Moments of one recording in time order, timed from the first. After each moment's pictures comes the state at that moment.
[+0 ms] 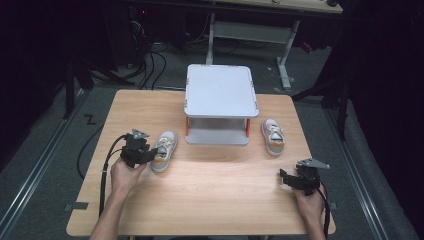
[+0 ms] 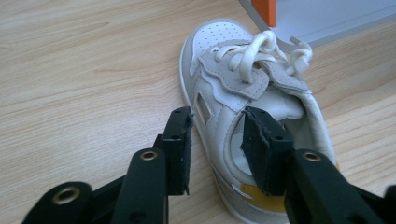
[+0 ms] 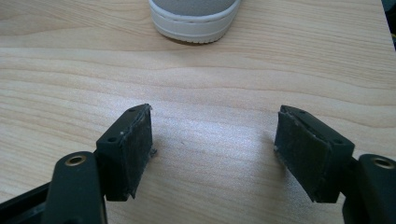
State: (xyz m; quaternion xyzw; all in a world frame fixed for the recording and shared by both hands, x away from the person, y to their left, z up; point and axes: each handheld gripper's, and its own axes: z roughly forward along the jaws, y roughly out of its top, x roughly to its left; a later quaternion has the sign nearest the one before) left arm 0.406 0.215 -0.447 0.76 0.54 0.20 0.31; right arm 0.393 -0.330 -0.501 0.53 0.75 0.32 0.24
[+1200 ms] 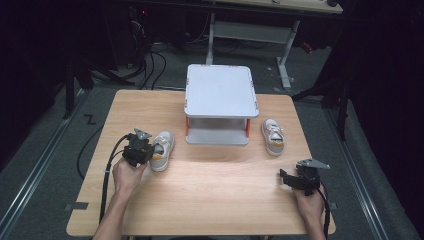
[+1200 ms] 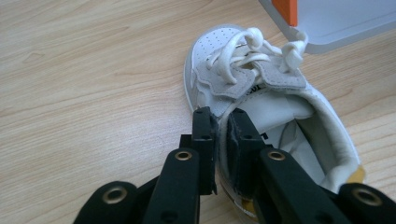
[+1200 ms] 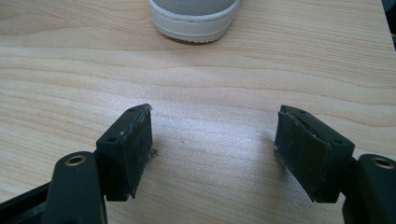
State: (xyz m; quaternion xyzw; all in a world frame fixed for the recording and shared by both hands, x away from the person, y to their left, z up) left arm 0.407 0.206 -0.448 0.75 0.54 0.25 0.27; right arm 0.393 -0.331 -0.501 0.53 0.75 0.32 0.24
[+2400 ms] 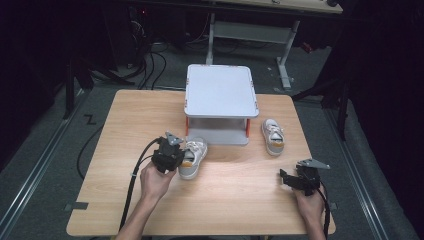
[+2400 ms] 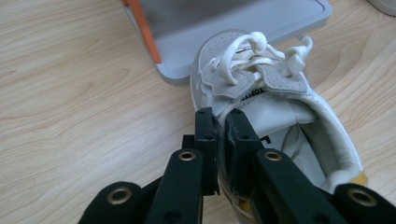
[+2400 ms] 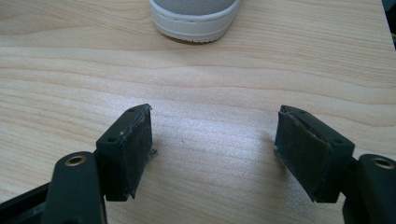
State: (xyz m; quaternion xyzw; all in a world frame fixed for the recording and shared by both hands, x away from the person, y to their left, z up) left arm 0.383 0.110 -0.417 0.78 0.49 0.21 0.32; right arm 0.393 -0.331 -0.501 0.53 0.75 0.32 0.24
